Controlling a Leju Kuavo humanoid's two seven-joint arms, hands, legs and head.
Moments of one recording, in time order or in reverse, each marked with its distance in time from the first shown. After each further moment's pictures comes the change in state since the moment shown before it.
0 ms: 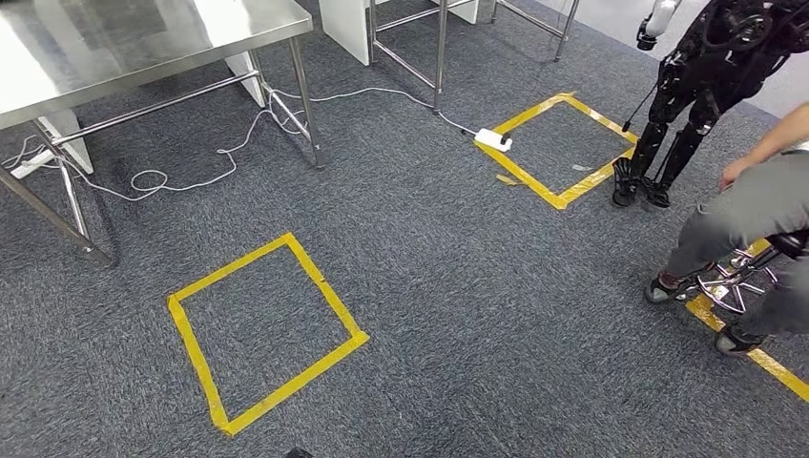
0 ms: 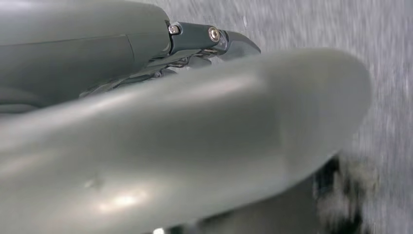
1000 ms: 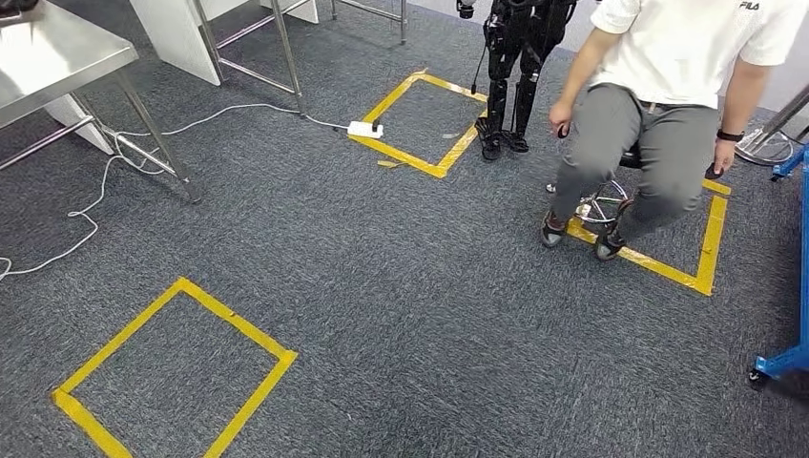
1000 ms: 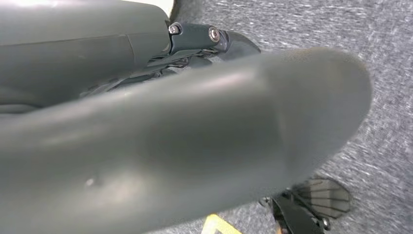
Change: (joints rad) left arm 0.104 0.090 0.139 0.000 0.111 0.137 -0.099; right arm 0.036 0.014 0.006 0.001 0.099 0.027 -0.027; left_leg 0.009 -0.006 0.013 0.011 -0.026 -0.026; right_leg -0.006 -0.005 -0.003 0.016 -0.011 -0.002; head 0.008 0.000
